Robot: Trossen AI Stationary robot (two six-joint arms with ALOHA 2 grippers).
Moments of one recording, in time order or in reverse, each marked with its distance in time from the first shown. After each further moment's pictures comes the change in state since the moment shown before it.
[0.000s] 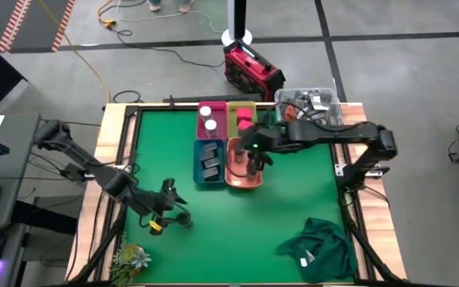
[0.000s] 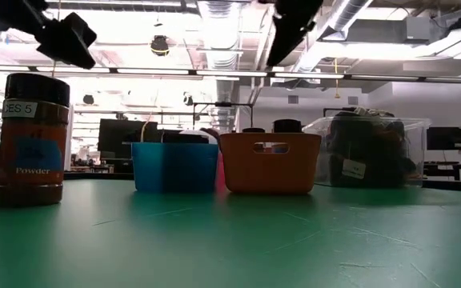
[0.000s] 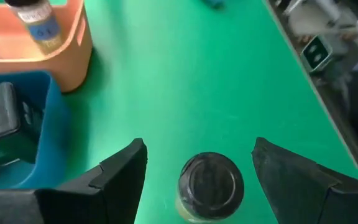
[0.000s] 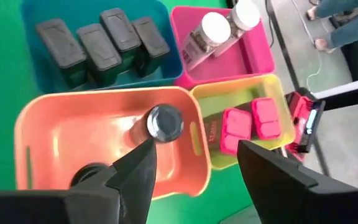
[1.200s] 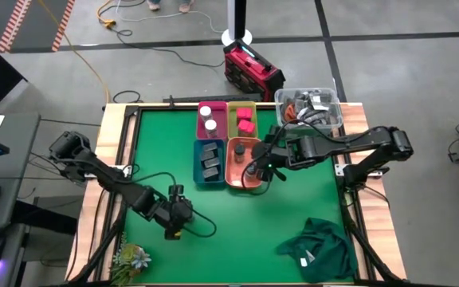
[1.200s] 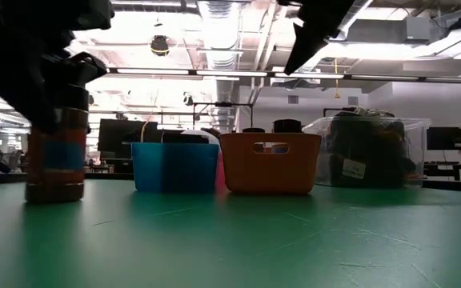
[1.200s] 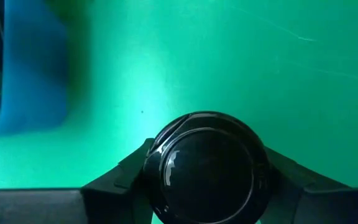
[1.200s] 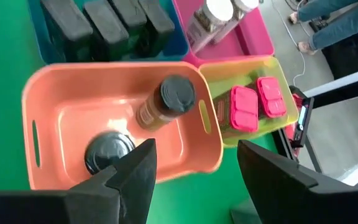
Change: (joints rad) left arm 0.036 0.402 0.221 -0.284 0.004 -0.108; right arm 0.112 -0.146 -0.277 0.126 0.126 0.113
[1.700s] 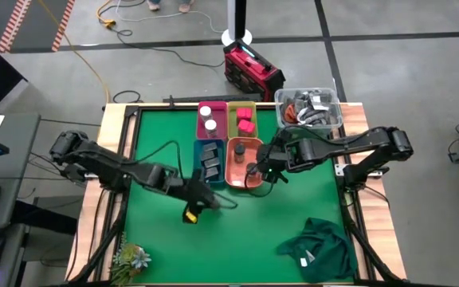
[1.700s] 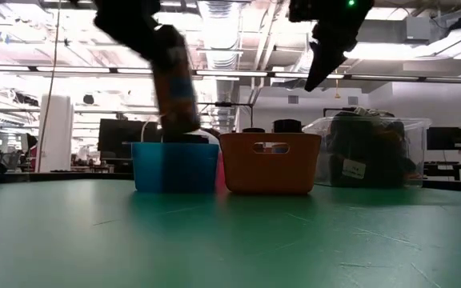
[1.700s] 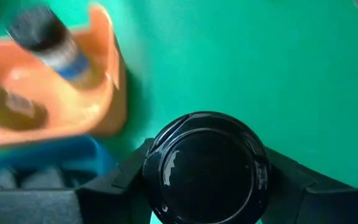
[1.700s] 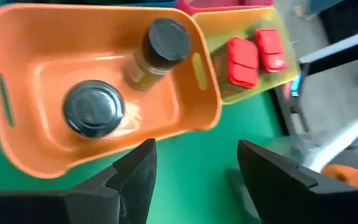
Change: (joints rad) left arm 0.272 -0.002 0.142 0.170 0.180 0.415; right arm 0.011 0.000 -0.048 -0.115 0.023 0.116
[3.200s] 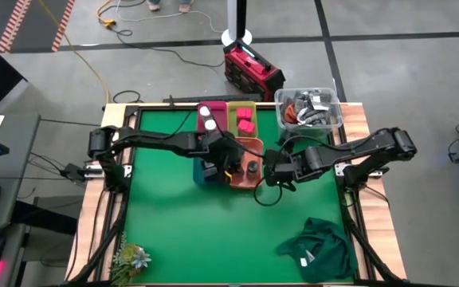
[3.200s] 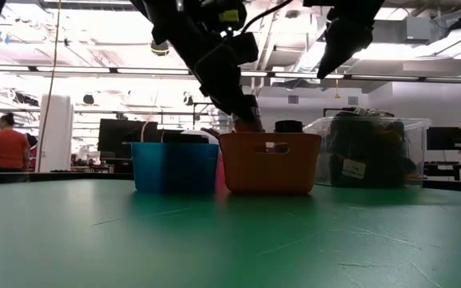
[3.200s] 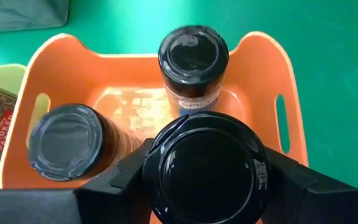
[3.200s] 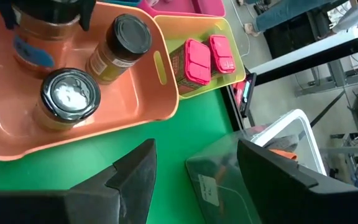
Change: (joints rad) left arm 0.418 0.345 0.290 0.033 0.213 0.207; right arm 0.100 -0.030 0.002 -0.126 0.242 0.048
